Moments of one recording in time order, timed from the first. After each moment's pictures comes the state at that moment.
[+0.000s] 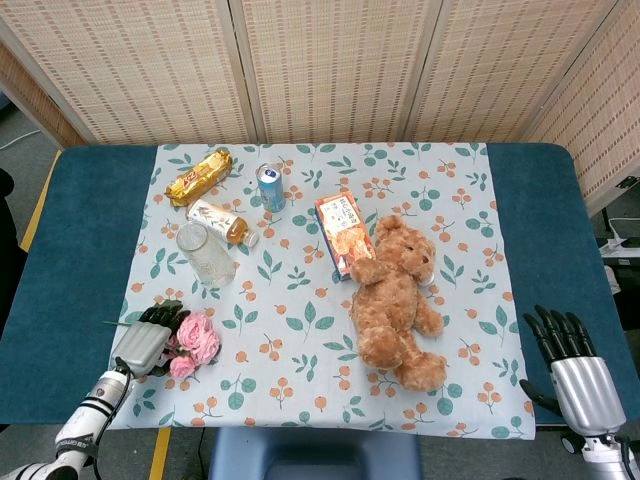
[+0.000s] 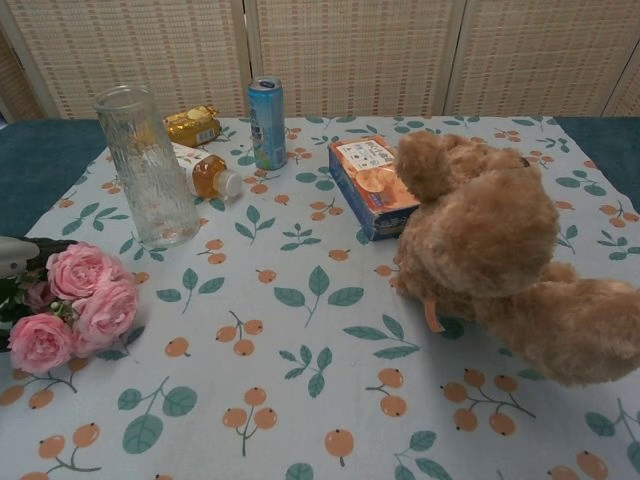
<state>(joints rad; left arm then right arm) -0.48 -1.27 -0.05 -1.71 1.06 0.90 0.55 -0.02 -1.14 -0.03 -1.65 -1.69 1.59 -0.17</state>
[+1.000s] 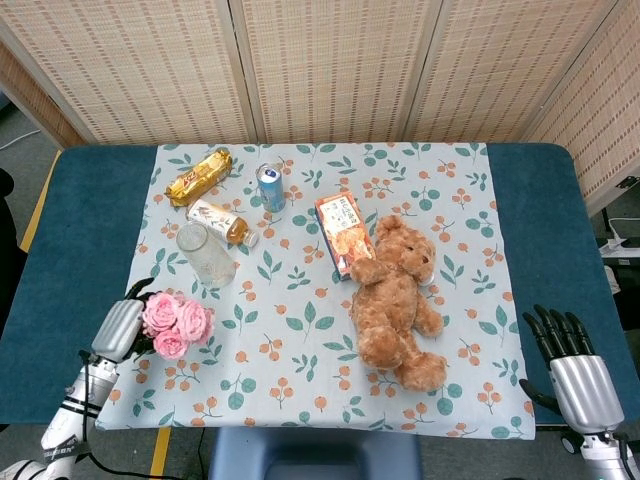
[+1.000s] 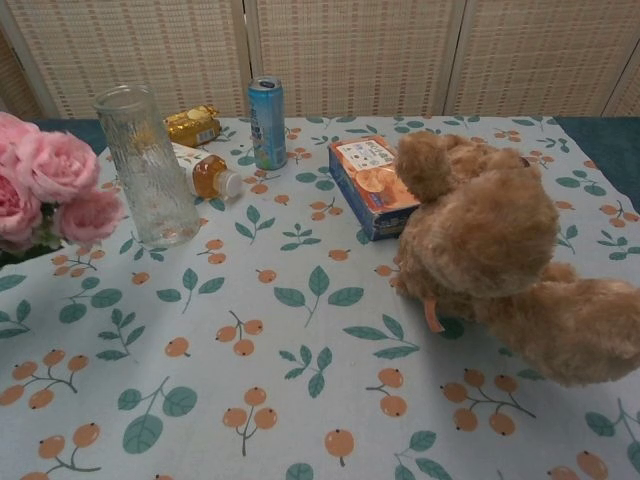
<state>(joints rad) -0.40 -1.30 -0.06 -1.56 1.45 1.26 -0.36 -0.02 -1.14 -0.03 -1.66 -1.67 1.56 -0.17</state>
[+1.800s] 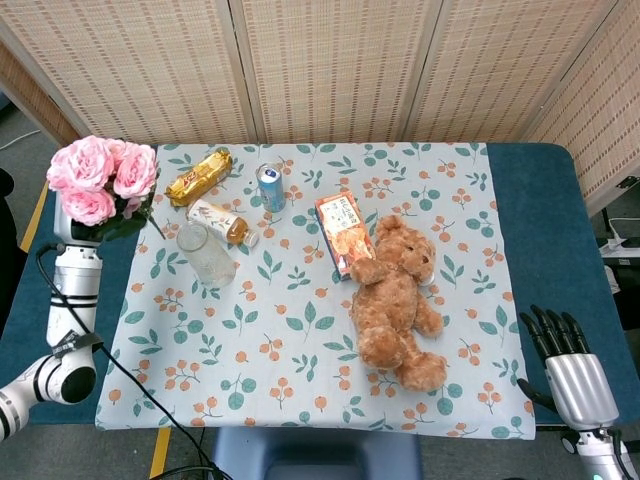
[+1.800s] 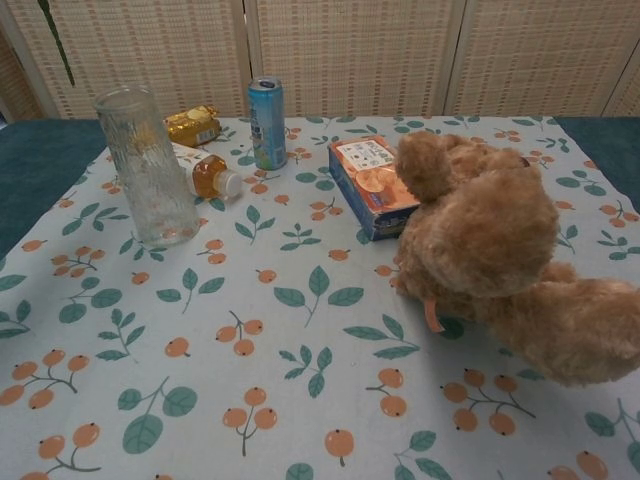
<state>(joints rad) -0.65 -1.29 -0.52 -1.47 1.18 1.23 -1.03 -0.01 -1.15 -0.02 -1.66 -1.64 1.53 -0.19</state>
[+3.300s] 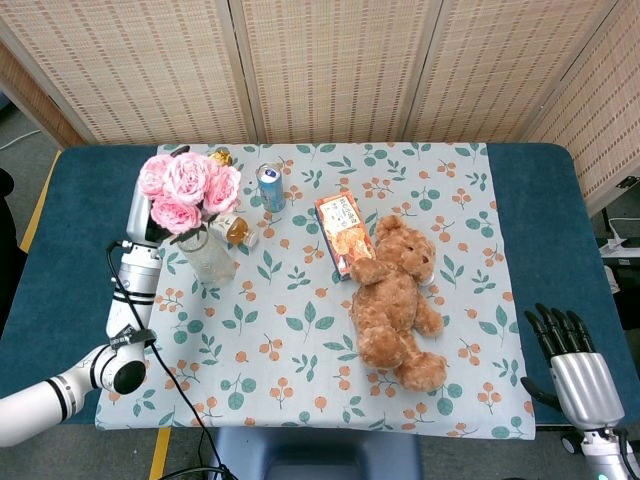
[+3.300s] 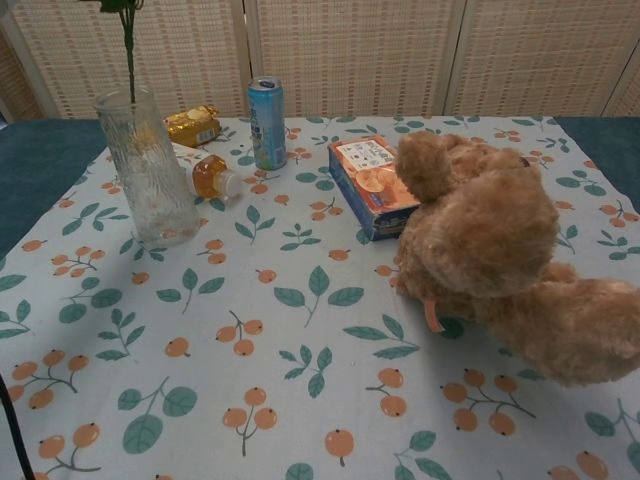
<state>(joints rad) -0.76 -1.47 -0.50 -1.40 1.23 1.21 -0.80 -0.01 -1.13 -0.02 -1.65 -1.64 1.54 -0.16</state>
